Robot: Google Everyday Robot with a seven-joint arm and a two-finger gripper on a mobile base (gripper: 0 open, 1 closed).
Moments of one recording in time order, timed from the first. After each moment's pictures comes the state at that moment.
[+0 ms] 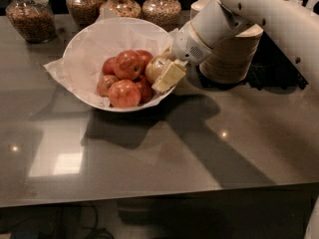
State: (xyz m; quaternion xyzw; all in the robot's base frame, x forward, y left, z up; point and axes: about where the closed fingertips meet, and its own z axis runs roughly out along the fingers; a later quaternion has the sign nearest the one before) arm 0.596 -0.014 0.887 -0.66 0.66 0.23 0.27
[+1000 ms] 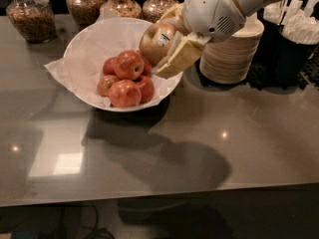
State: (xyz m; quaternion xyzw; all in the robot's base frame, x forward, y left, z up) arm 0.496 -0.014 1.011 -0.72 0.57 0.18 0.35
